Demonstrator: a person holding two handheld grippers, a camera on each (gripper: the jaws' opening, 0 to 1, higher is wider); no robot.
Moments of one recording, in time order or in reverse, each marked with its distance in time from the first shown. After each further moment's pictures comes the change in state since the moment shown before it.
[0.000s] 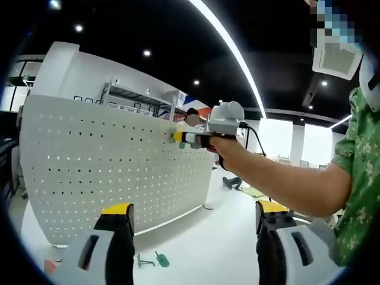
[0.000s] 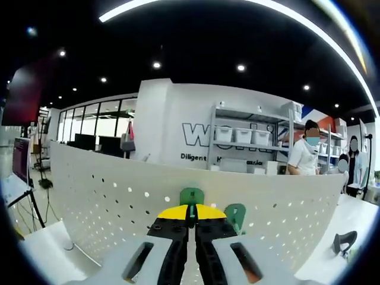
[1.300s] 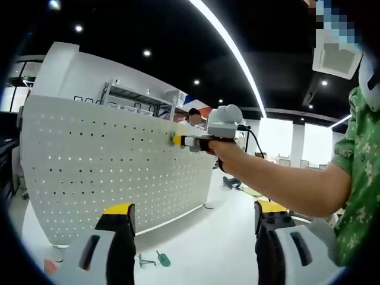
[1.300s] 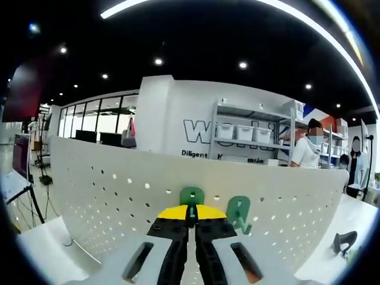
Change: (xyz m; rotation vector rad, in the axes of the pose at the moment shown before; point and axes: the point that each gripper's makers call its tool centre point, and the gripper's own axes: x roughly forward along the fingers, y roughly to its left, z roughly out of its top) left arm -0.002 0.002 0.000 0.005 0.002 0.003; right arm 0.004 0.003 -0.011 -0.009 0.023 0.009
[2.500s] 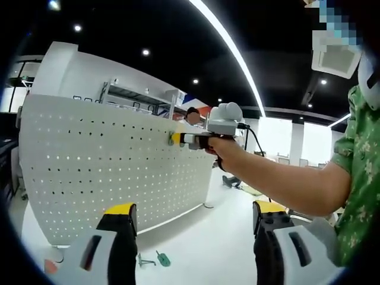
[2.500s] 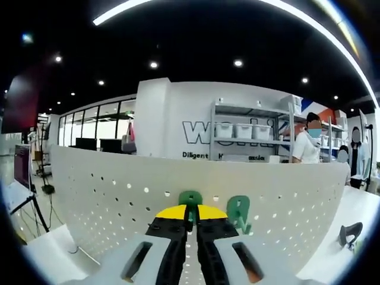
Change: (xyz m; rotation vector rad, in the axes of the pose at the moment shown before) left arm 0.003 0.000 -0.003 0.004 0.006 -0.008; right arm -0.001 -0.001 0.003 0.057 -0.017 0.004
